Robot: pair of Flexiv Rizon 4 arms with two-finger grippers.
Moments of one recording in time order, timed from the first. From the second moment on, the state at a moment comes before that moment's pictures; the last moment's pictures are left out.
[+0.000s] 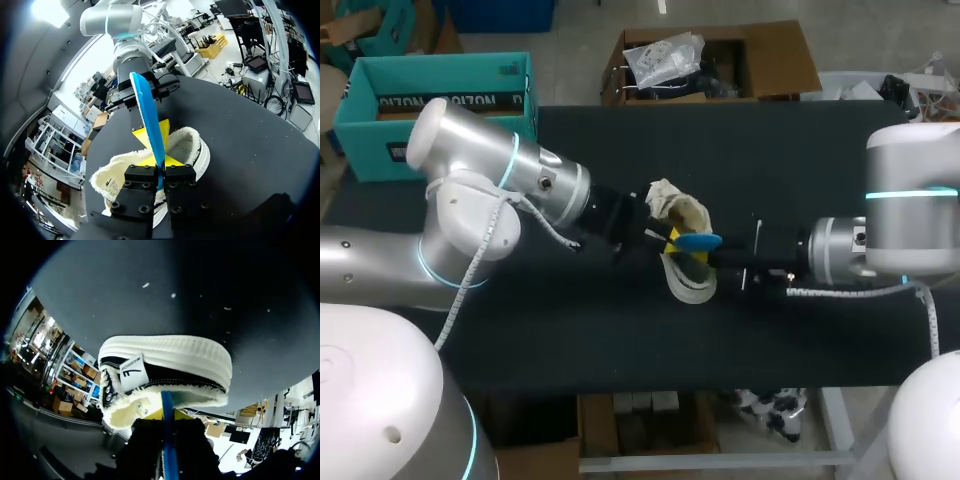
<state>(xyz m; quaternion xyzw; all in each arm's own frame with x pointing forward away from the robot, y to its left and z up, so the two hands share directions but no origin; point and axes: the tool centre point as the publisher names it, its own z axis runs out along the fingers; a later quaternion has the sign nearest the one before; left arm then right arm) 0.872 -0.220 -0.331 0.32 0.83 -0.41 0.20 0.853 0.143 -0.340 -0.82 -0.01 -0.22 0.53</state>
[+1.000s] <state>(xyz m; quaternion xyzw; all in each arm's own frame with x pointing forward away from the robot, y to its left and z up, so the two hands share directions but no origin) 0.879 -0.225 -0.329 0.30 0.84 -0.41 0.18 0.878 0.138 -0.364 -0.82 -0.01 -0.21 0.53</state>
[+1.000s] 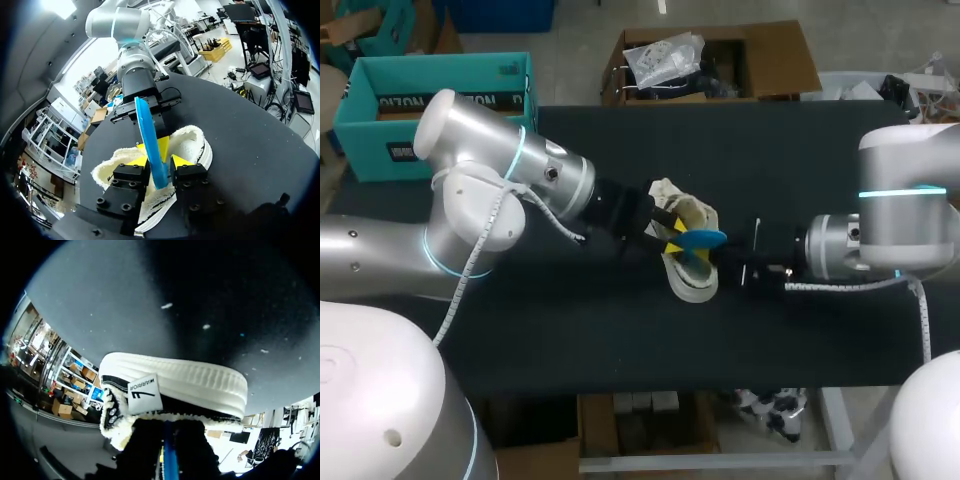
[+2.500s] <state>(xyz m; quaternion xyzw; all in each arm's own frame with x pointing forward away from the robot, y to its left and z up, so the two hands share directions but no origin) 0.864 -0.210 -0.336 0.25 0.85 -0.43 0.18 0.866 0.135 -0.349 -0.82 -0.06 -0.23 0.53</state>
